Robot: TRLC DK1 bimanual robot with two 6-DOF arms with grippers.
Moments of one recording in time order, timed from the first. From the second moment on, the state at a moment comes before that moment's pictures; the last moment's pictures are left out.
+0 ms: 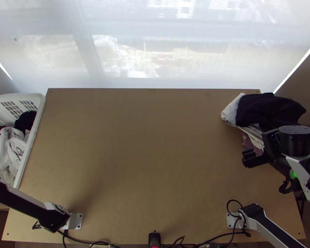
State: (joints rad) left arm 0.93 1.90 1.56 -0.57 -0.09 0.02; right arm 0.33 0.88 1.33 -1.27 0.28 -0.14
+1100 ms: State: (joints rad) left arm 0.98 2.66 2.25 -0.74 -0.20 0.04; right arm 0.32 0.95 1.36 -1.35 0.31 -0.19
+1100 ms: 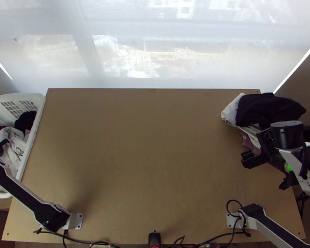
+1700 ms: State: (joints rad) left arm 0.97 2.20 2.23 -0.93 -0.02 -0.13; right arm 0.34 0.95 1.38 -1.35 0.31 -0.19
